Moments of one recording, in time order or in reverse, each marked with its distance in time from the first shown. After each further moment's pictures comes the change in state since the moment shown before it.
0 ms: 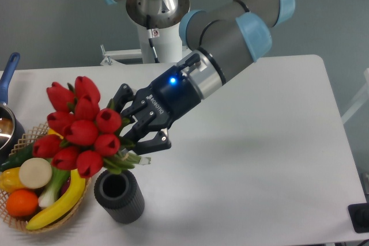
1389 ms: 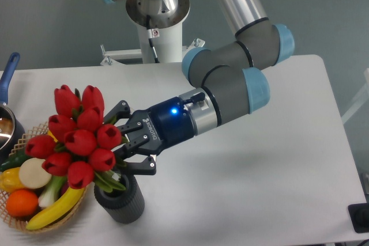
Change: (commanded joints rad) arm 0.014 -0.149 0.061 0.000 -0.287 0.018
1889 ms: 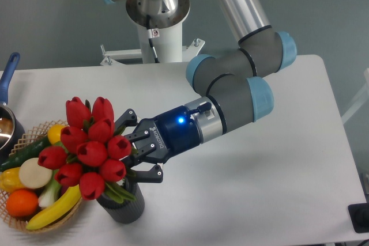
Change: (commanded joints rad) arm -0.002 -0.021 0.000 0.000 0.002 0.000
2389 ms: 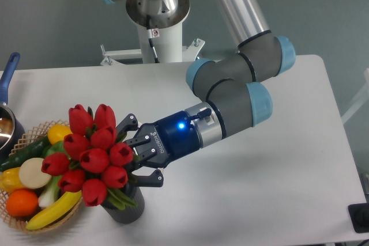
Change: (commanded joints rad) arm -0.005 -0.008 -0.006 0.000 0.000 0.000
